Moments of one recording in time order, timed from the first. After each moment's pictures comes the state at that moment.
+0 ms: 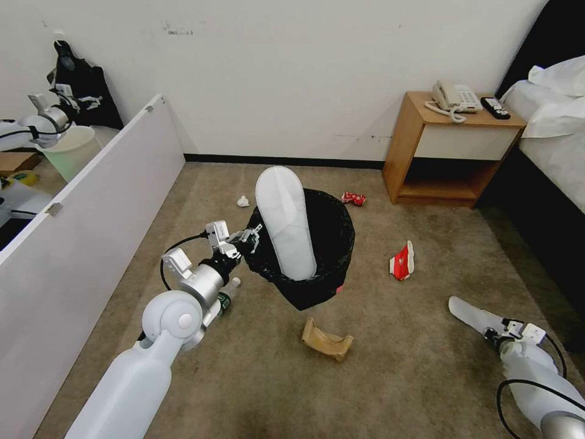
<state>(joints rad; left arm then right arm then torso) 1.02 -1.13 -0.27 -1.93 -1.06 0.25 -0.02 -0.68 1.04 0.64 0.42 0.62 -0.19 -0.02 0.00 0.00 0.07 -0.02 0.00</state>
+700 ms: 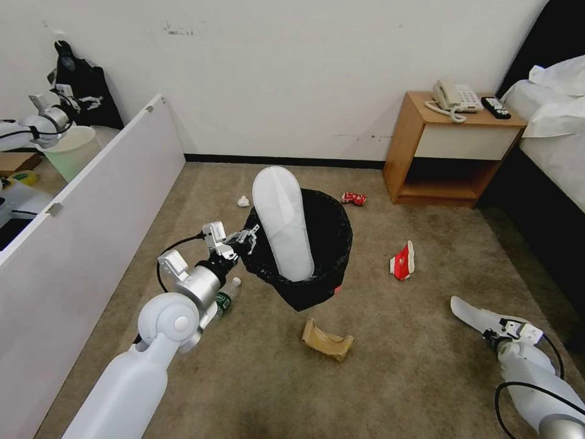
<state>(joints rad) 1.04 -1.12 -0.28 -1.95 -1.06 0.25 -0.02 -0.71 1.04 0.64 0.47 0.62 -0.19 -0.01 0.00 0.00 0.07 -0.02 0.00</state>
